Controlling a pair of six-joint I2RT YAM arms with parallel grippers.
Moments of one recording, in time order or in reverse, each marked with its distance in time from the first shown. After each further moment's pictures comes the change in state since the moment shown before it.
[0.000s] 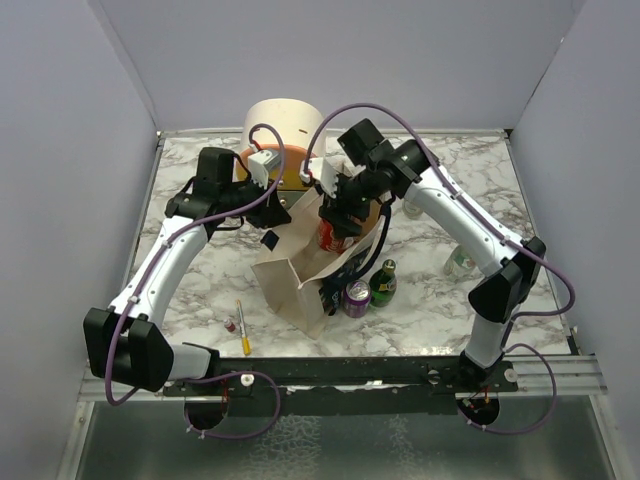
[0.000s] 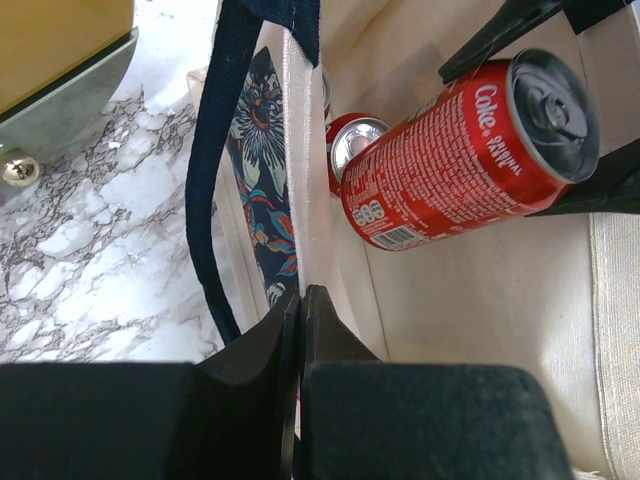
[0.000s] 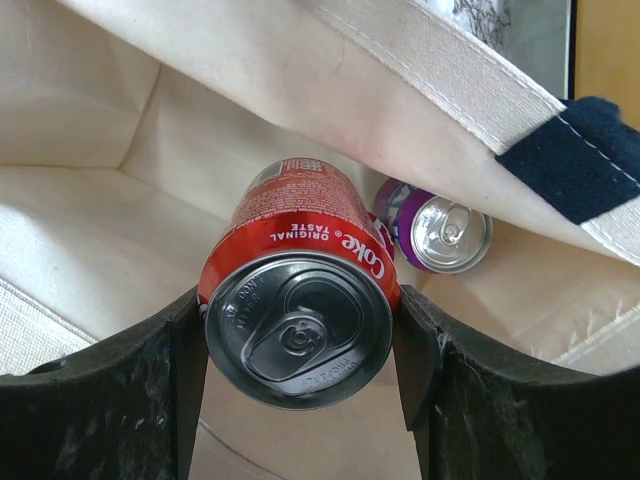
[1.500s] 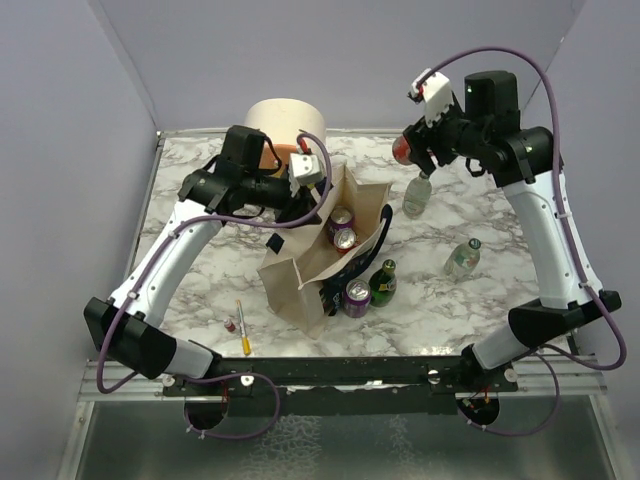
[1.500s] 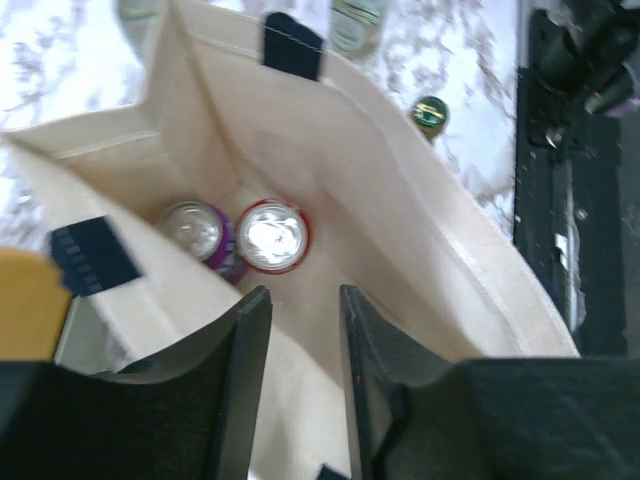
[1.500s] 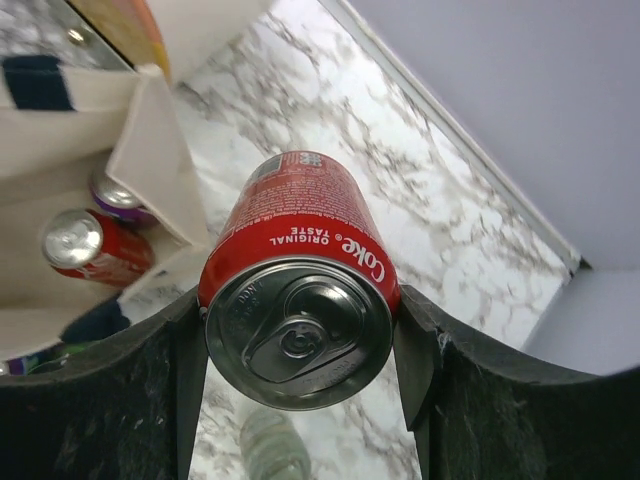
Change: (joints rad) left arm -0.228 0.083 0.290 -0.236 0.157 0.522; right arm -0.378 -0.289 0.012 0.145 0.262 0.162
